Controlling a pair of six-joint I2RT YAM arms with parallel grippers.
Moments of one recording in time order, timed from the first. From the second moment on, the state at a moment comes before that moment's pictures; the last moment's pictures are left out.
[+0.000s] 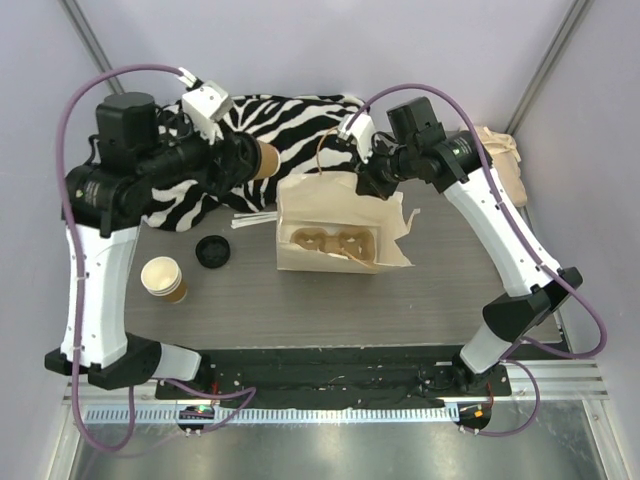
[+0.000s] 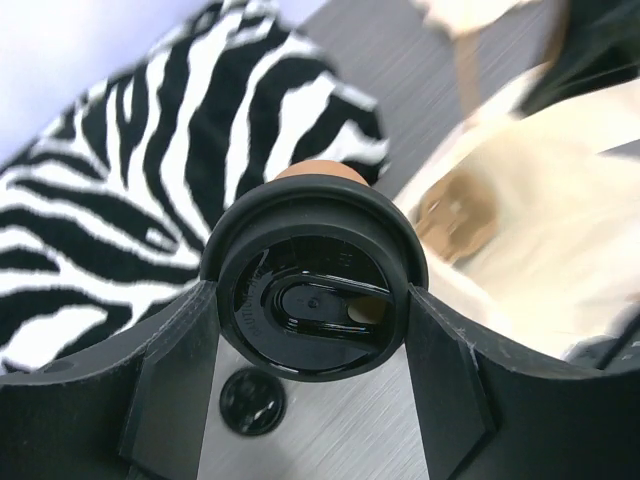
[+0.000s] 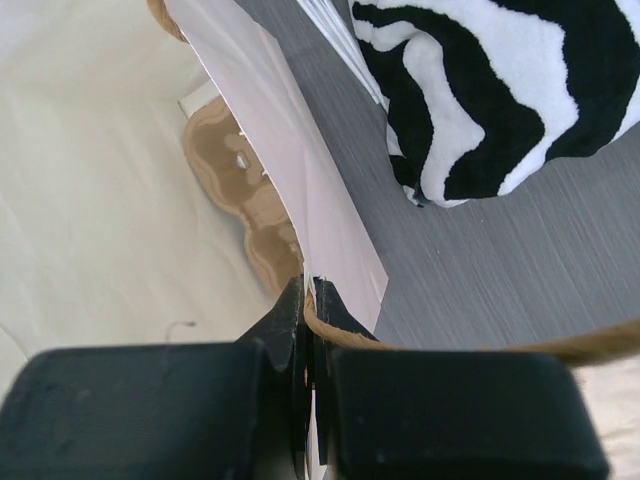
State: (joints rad) left arm -0.29 1.39 2.11 -1.14 0.38 0.30; right arm 0.54 1.64 1.99 -1.11 -0.34 -0.45
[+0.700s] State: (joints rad) left arm -0.76 1.35 1.85 -1.10 0.30 0.45; right arm 0.61 1.62 1.96 -1.08 -0.35 -0.29
